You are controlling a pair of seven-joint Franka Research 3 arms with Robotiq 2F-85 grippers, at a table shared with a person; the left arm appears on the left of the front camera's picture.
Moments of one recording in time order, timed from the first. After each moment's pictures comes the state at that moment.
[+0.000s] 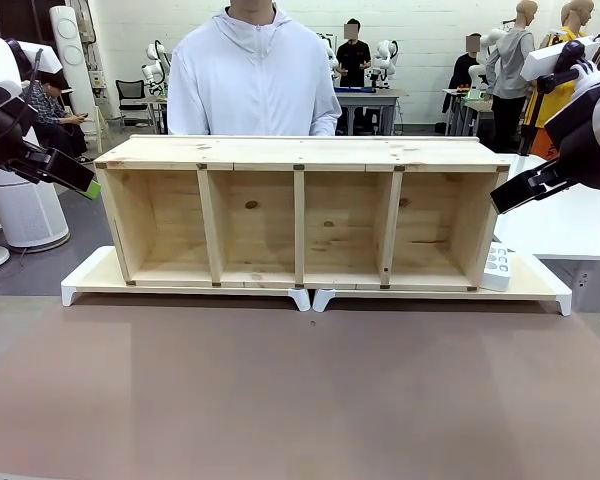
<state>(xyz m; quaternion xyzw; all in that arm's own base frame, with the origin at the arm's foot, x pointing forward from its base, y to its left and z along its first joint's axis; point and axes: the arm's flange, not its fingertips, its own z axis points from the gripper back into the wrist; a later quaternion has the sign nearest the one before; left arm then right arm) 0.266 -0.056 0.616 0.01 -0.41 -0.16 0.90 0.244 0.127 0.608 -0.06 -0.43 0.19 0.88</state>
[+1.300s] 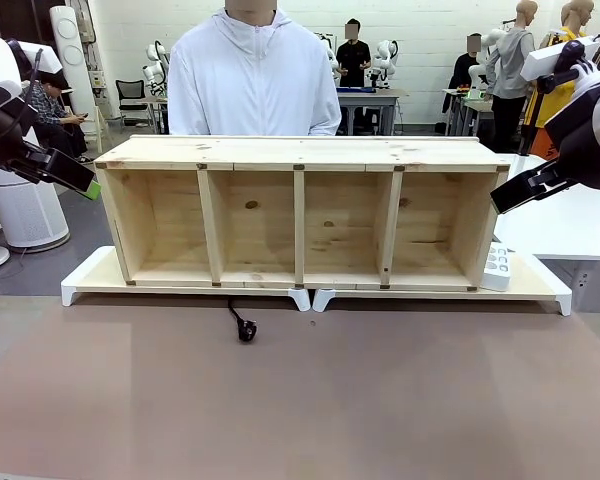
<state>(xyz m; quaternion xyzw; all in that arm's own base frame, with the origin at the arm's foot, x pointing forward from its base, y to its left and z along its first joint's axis) 0.266 -0.056 0.616 0.01 -0.41 -0.16 0.90 0.244 0.127 0.608 -0.06 -0.43 0.19 0.88</state>
